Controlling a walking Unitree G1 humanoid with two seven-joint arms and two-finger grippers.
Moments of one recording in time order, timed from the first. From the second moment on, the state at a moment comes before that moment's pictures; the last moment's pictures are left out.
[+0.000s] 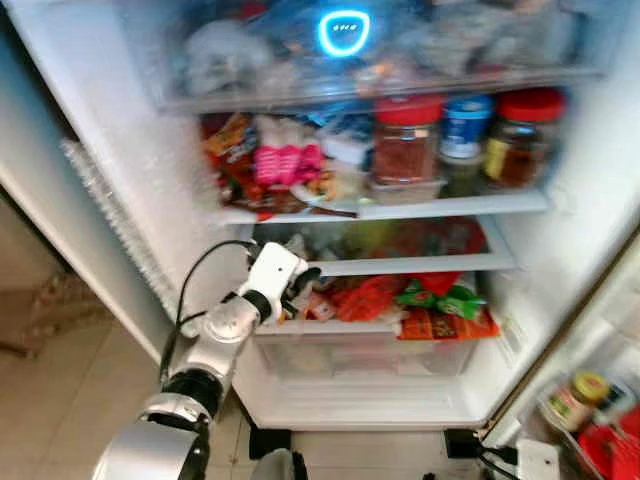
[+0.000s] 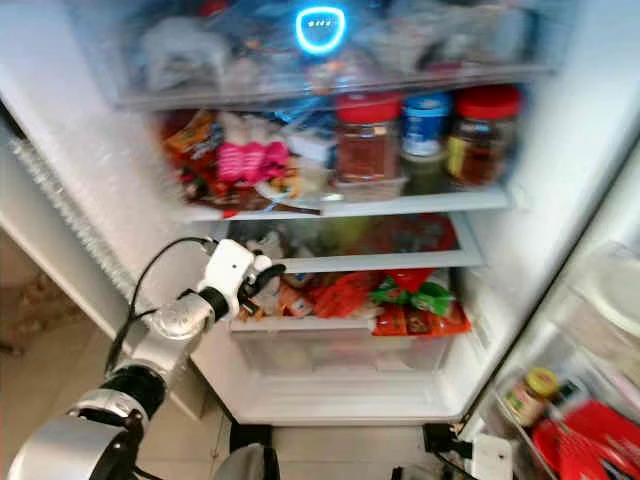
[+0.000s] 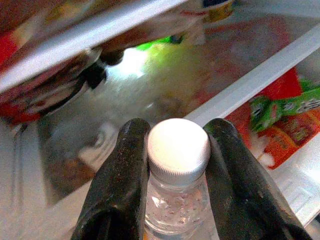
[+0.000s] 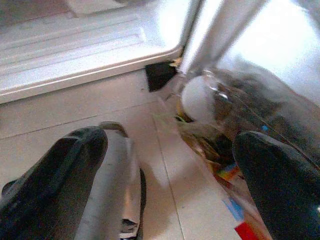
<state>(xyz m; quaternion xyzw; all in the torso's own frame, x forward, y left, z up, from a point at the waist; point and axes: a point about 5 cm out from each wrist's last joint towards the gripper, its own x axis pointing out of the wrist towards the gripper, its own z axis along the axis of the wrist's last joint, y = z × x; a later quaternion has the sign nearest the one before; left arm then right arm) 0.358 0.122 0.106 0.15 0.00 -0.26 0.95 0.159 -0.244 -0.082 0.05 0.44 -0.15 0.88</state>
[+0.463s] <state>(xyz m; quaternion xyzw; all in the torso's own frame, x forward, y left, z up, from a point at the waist) 0.356 0.131 0.100 0.16 0.02 -0.25 0.95 0.160 -0.240 -0.083 0.05 0.44 -0.14 0.88</state>
